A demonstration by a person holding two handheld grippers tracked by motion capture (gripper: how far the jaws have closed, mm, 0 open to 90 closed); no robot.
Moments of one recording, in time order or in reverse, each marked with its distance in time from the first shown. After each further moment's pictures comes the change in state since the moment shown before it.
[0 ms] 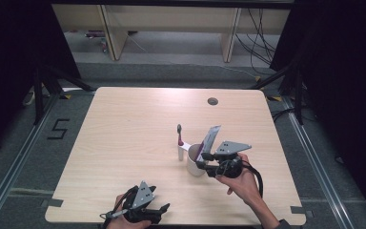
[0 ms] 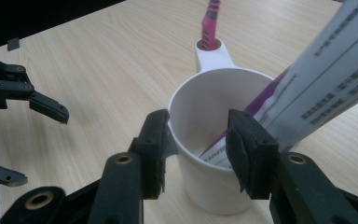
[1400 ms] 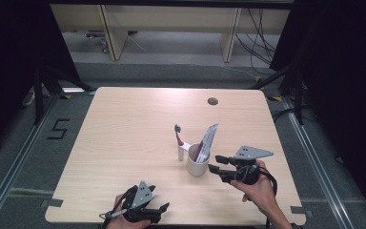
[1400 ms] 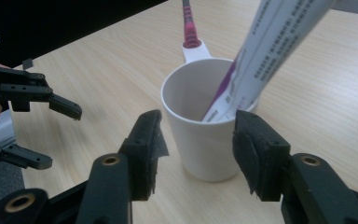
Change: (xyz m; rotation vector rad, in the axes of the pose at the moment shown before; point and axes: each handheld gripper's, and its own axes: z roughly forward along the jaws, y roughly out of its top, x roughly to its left) left arm 0.002 0.000 -0.002 0.014 0.015 0.008; right arm -0.006 -0.019 -0.042 -0.072 0.002 0.084
